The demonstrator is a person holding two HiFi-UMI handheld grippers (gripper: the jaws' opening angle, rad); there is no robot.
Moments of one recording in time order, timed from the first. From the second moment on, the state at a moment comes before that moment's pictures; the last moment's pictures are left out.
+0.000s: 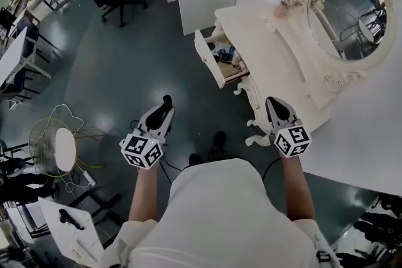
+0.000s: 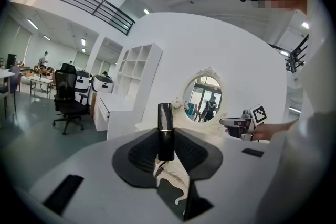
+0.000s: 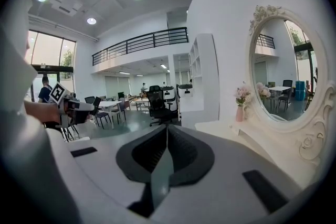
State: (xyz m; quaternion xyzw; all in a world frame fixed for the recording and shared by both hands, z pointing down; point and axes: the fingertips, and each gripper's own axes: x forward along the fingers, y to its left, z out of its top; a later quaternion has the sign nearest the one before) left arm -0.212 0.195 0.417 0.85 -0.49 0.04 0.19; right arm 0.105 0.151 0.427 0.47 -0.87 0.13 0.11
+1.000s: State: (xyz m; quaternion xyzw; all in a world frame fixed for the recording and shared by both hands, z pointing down) left arm -0.135 0.074 0.435 0.83 -0.51 0.08 0.20; right arm 0.148 0.021 0.464 0.40 -0.89 0.13 0.15
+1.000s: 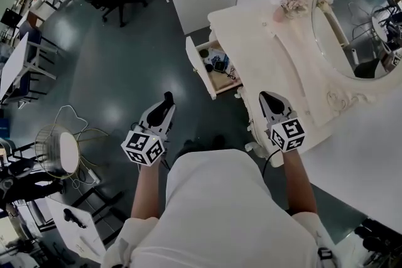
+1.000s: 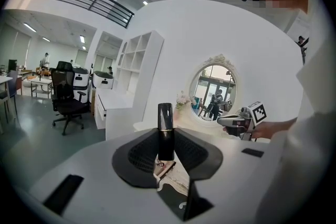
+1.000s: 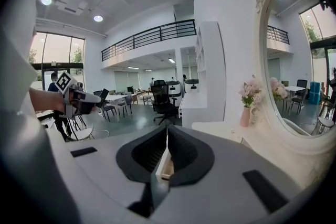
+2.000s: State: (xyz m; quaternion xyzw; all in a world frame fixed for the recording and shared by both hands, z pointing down) left arm -0.160 -0.044 0.465 0.87 -0.43 0.13 0.22; right arm 0.107 -0.051 0.483 0.45 -0.86 0.18 0.16
